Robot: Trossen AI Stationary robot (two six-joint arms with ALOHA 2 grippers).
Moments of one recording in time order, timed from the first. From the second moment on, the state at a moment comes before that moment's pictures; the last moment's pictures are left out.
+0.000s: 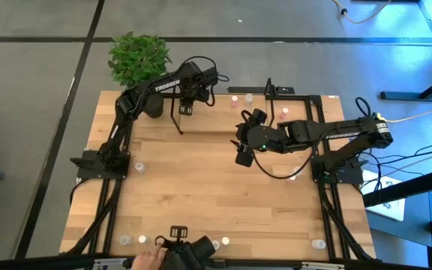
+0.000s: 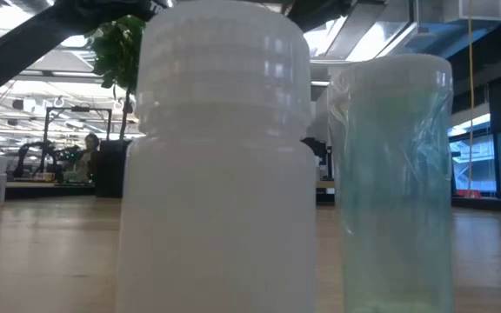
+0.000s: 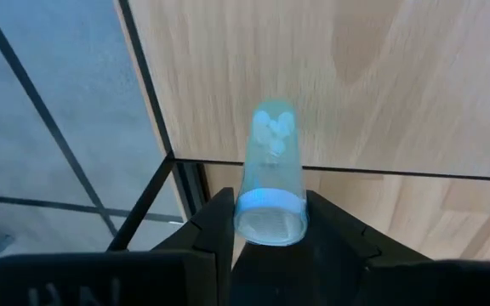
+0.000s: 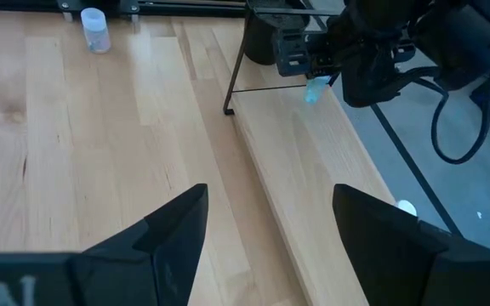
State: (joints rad) left arm 0.64 2.17 1.97 -1.42 -0.35 0.65; right arm 0.13 1.48 1.43 -0.70 0.53 0.12
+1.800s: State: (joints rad) left arm 0.62 2.20 2.03 -1.48 -0.38 0.64; right arm 0.13 1.48 1.43 -0.70 0.53 0.12
